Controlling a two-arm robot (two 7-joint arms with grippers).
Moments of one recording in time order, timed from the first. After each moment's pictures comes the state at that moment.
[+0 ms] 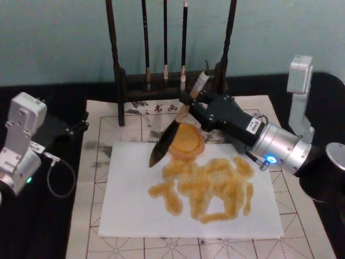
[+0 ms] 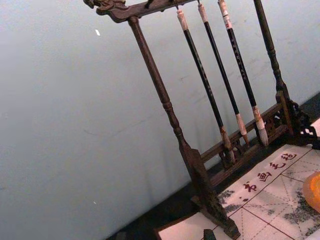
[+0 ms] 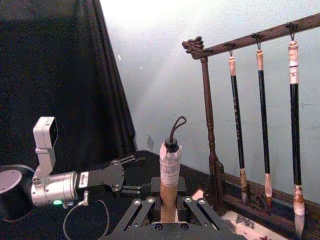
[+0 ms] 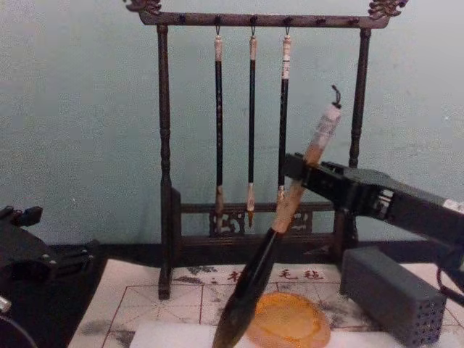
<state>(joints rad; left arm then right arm) -0.20 0.60 0.45 -1.41 -0.25 -0.12 0.03 0.35 0.42 -0.51 -1.36 0.77 -0.12 0.68</state>
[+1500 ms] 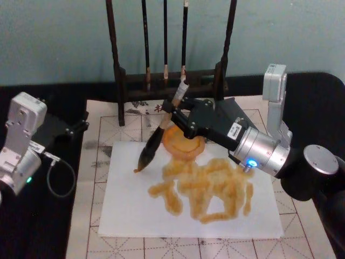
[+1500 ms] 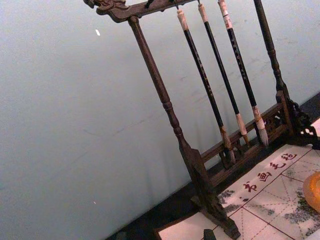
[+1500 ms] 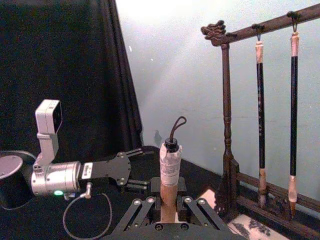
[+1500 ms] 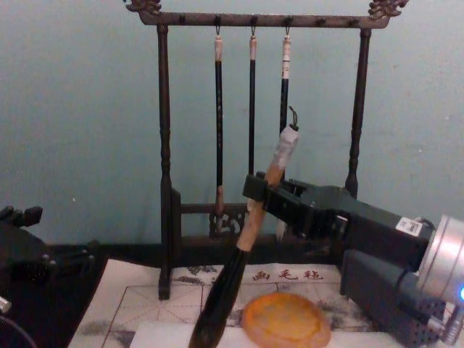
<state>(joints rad) -0.20 0.60 0.45 -1.41 -0.25 -0.12 0.03 0.39 0.33 -0.53 -1.24 0.68 -0.18 0.74</state>
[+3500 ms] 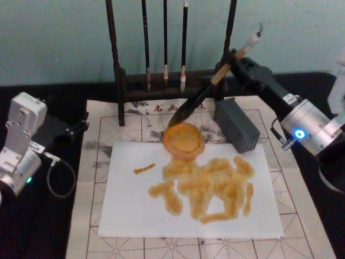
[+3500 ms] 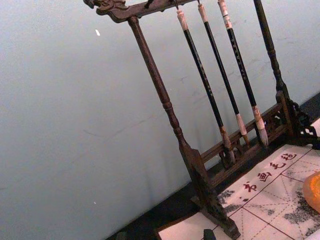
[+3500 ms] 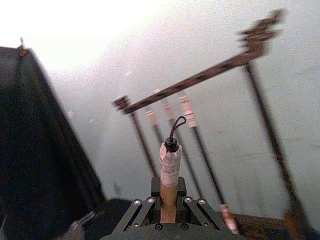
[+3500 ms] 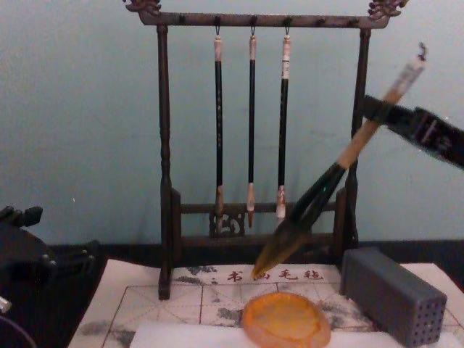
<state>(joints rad) -0.20 0.60 0.45 -1.41 -0.25 -0.12 0.03 0.30 0.38 -0.32 -1.39 0.91 -0.03 0.57</state>
